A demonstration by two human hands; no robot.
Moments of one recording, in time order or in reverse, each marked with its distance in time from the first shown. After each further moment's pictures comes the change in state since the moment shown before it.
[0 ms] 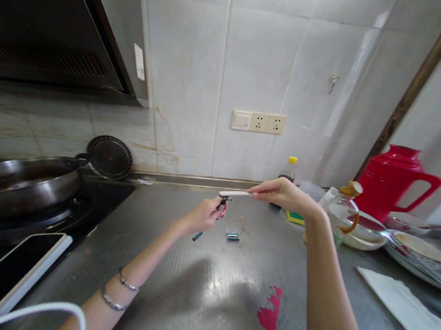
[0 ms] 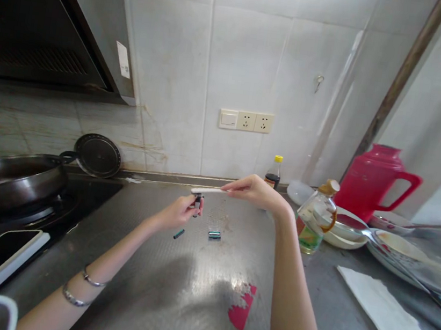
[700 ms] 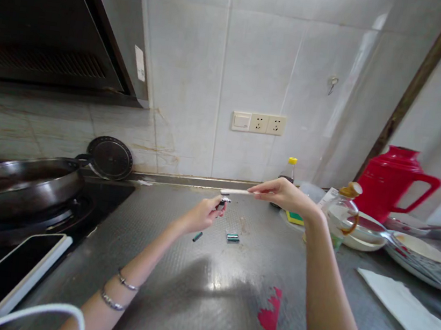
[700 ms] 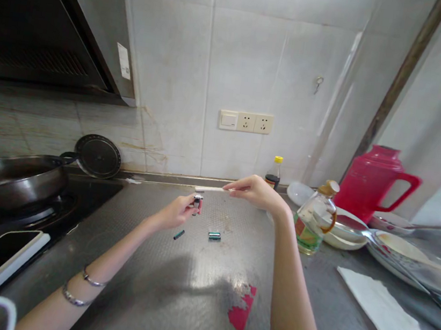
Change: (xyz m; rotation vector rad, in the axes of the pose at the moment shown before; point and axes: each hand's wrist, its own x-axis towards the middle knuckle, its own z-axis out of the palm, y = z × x) left_hand 0.000 -0.002 -0.004 0.033 0.015 0.029; right_hand 0.002 0.005 0.000 -0.028 0.021 0.027
